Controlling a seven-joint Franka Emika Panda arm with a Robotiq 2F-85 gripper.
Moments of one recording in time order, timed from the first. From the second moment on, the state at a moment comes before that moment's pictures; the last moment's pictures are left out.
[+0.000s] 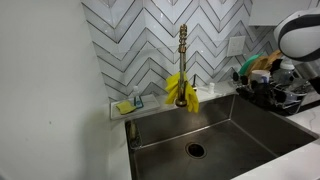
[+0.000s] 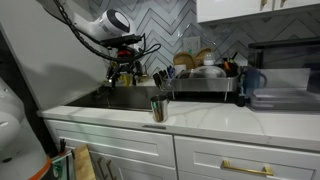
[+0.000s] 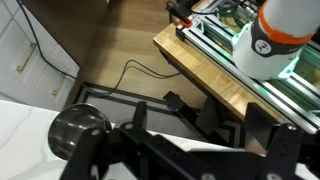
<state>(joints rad) 0.19 -0.18 0.17 -2.20 -0.37 1.37 -0.39</state>
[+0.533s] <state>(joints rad) 0.20 -0.17 0.18 -2.20 -0.40 1.37 -0.43</state>
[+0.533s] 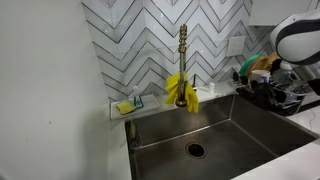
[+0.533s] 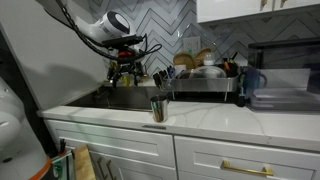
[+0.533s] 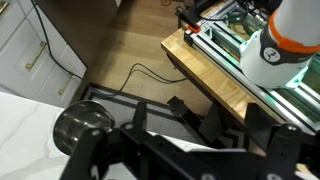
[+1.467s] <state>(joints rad) 0.25 -0.19 0.21 -2.40 -0.71 1.66 -0.61</state>
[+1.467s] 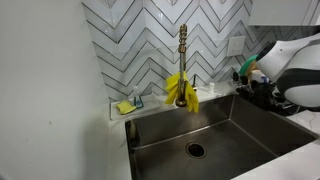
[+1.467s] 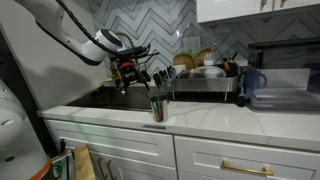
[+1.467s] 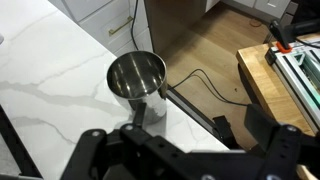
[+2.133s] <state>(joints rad) 0.24 -0.17 0.18 -2.44 -0.73 1.79 -0.67</state>
